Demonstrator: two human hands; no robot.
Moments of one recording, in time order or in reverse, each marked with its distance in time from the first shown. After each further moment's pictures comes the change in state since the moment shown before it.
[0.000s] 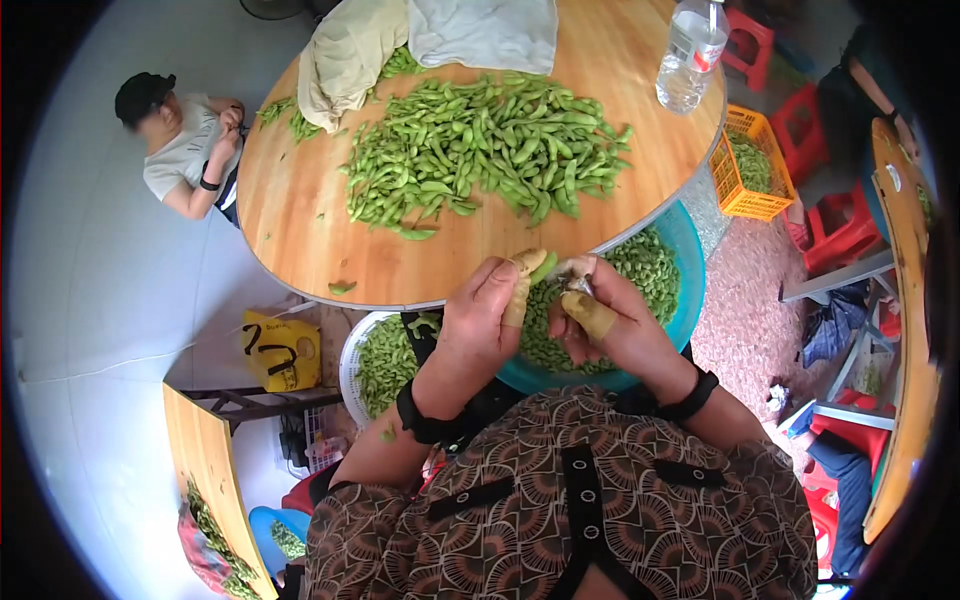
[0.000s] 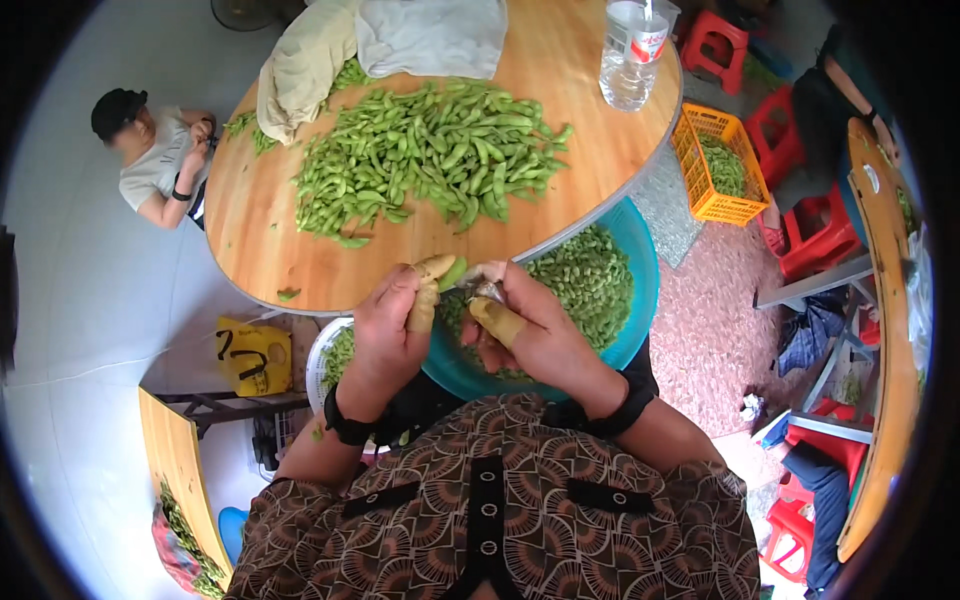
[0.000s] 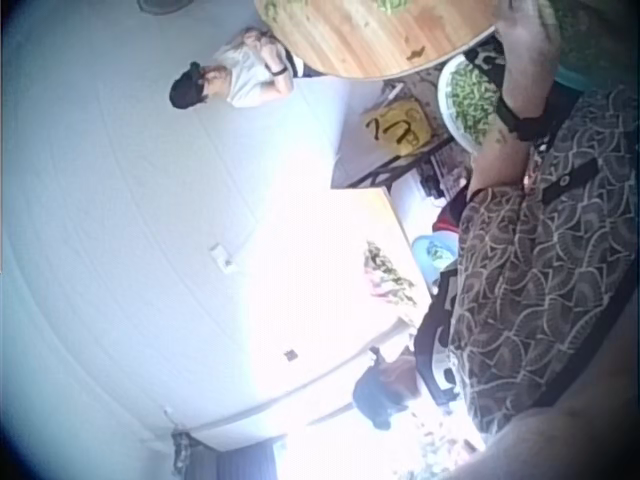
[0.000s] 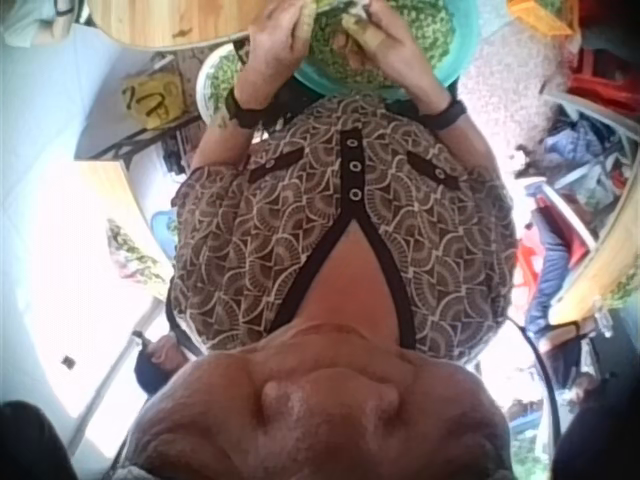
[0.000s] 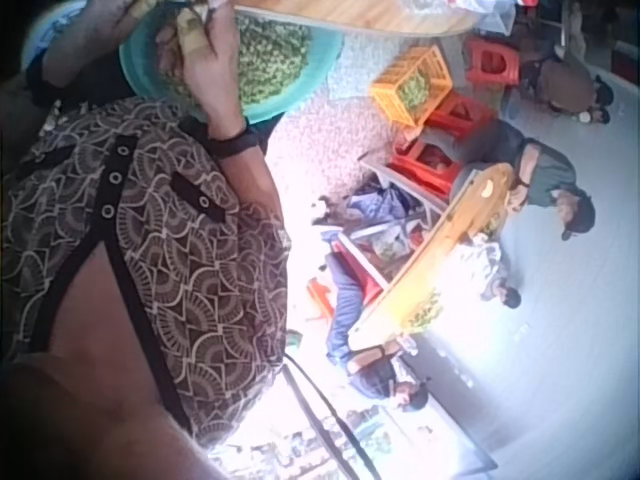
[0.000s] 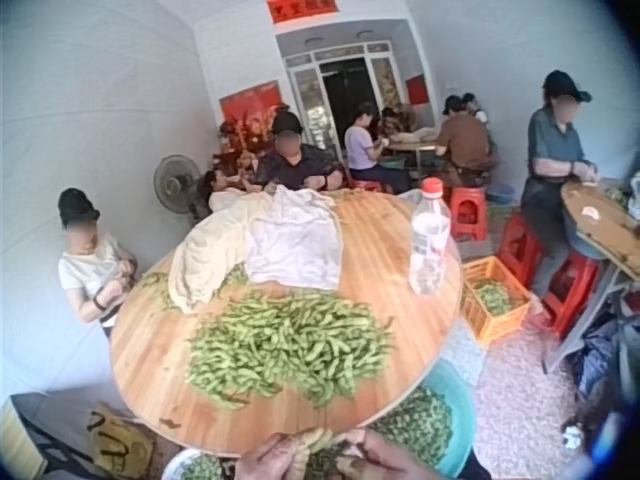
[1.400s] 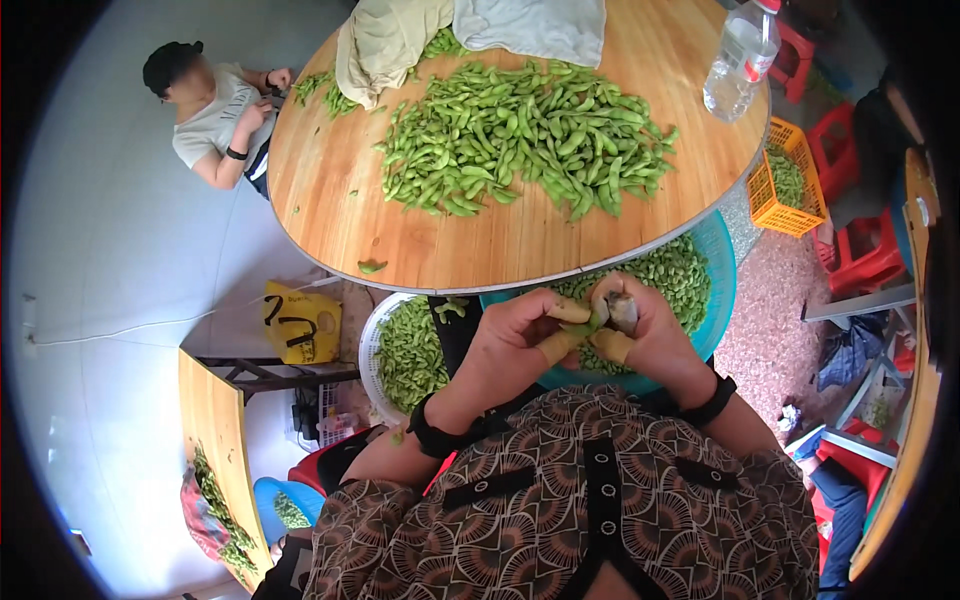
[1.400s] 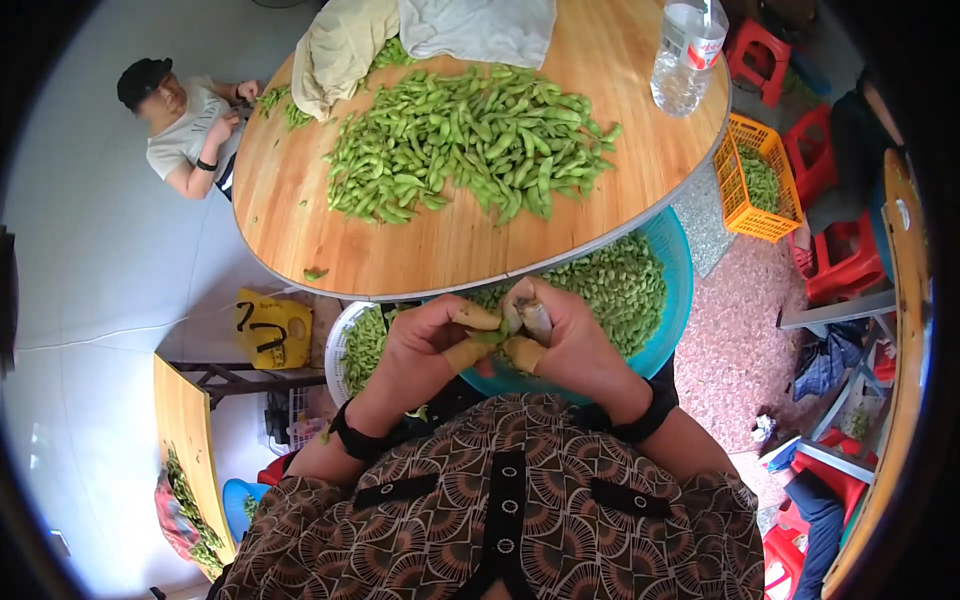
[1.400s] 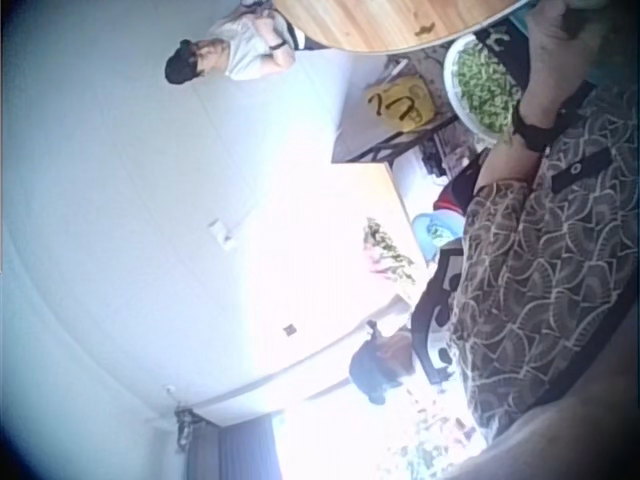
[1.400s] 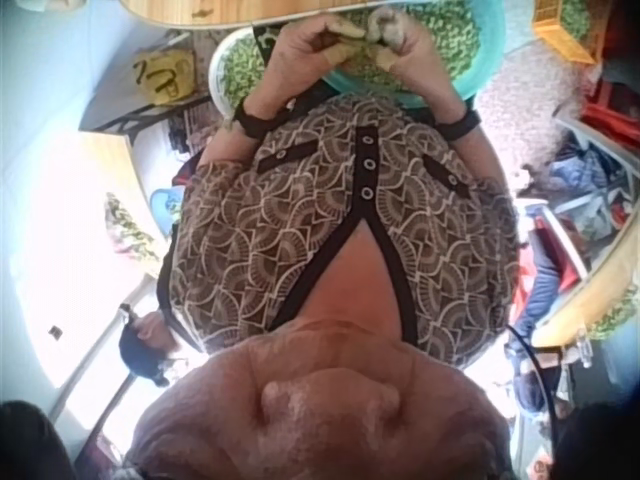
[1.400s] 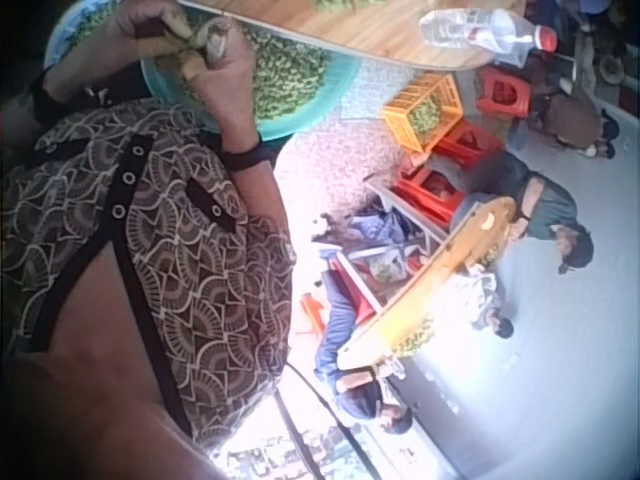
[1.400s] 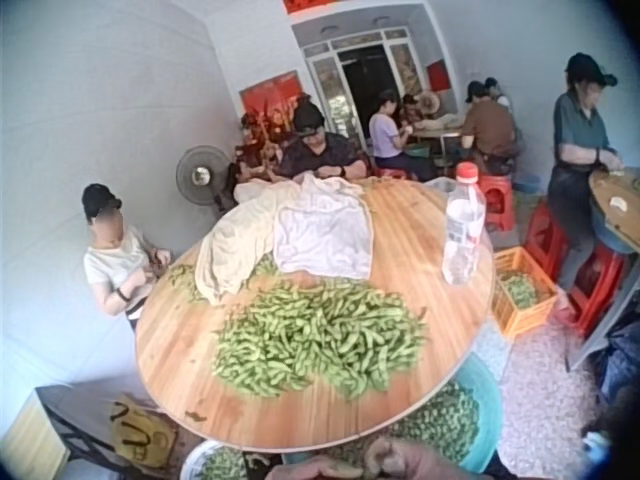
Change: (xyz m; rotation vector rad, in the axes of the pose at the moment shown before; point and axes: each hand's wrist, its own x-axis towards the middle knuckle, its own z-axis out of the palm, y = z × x) left_hand -0.029 0.012 -0.008 -0.833 -0.221 -0.574; right_hand 0.005 0.016 -0.006 -0.100 -0.044 -0.083
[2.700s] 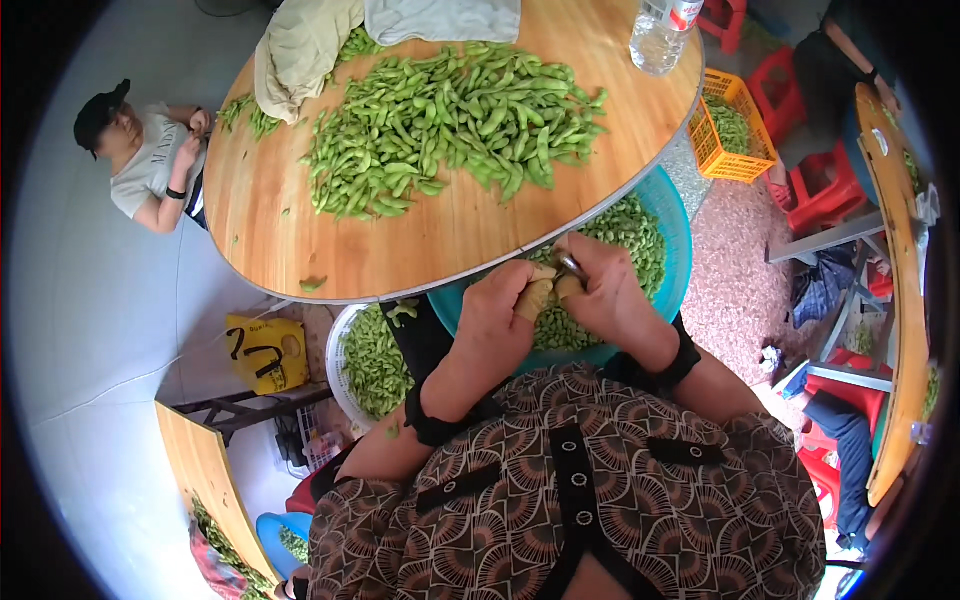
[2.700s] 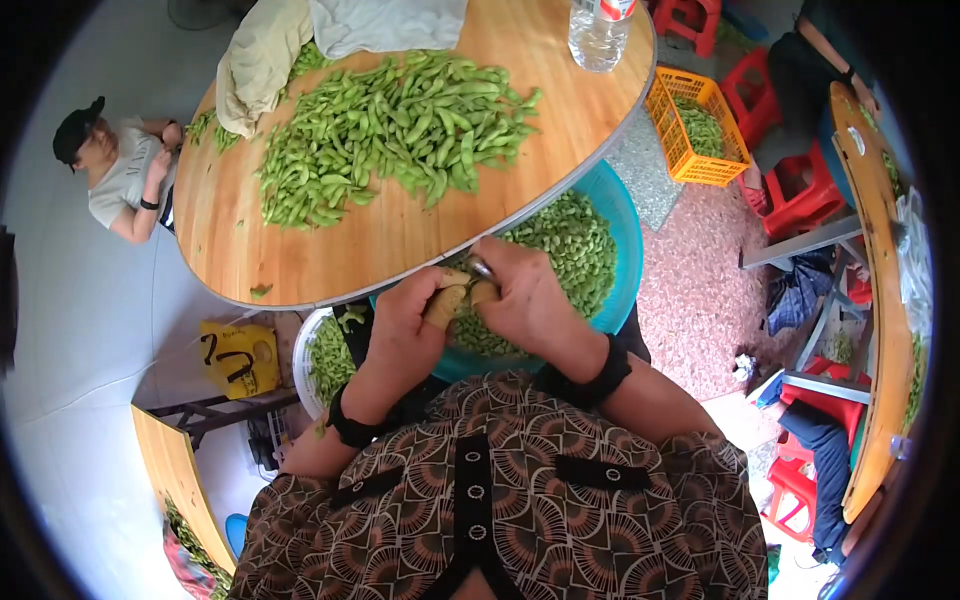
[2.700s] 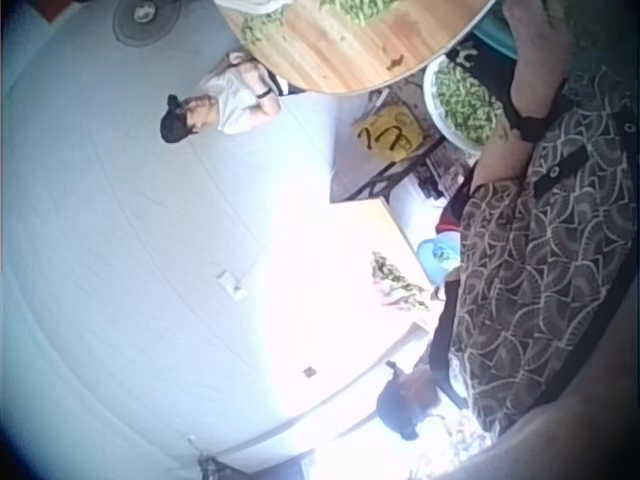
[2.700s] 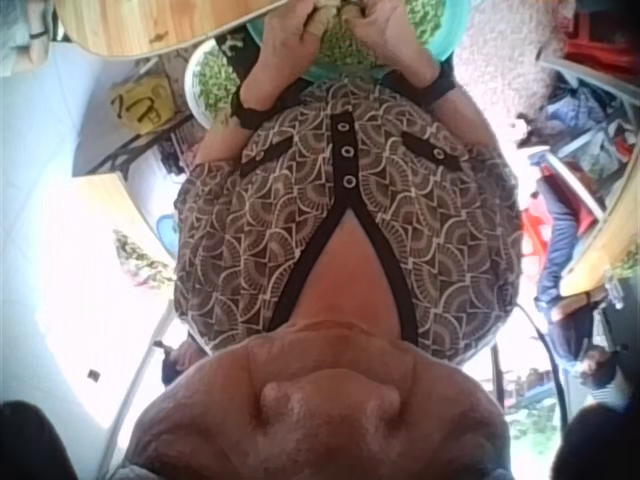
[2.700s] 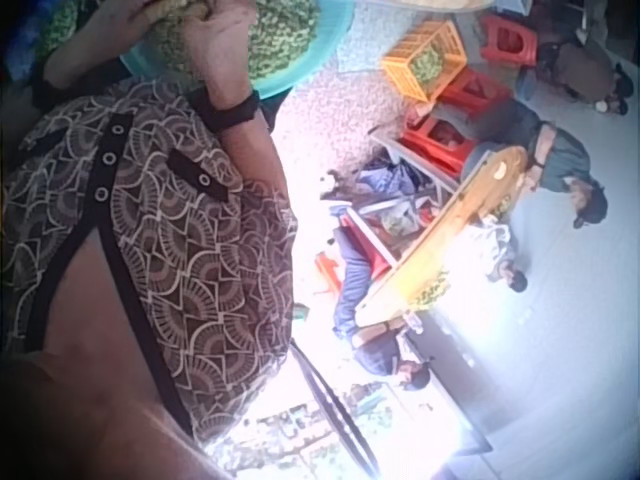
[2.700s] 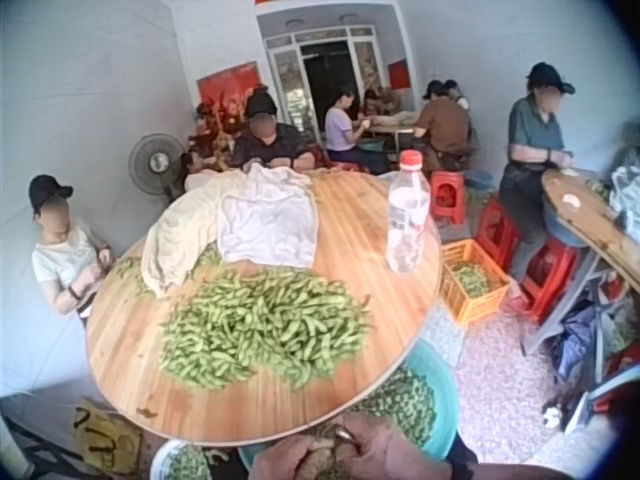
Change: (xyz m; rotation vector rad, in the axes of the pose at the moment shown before) left_hand 0.031 -0.027 0.015 0.708 0.093 0.379; right_hand 0.007 0.021 -0.012 -0.706 0.331 -0.297
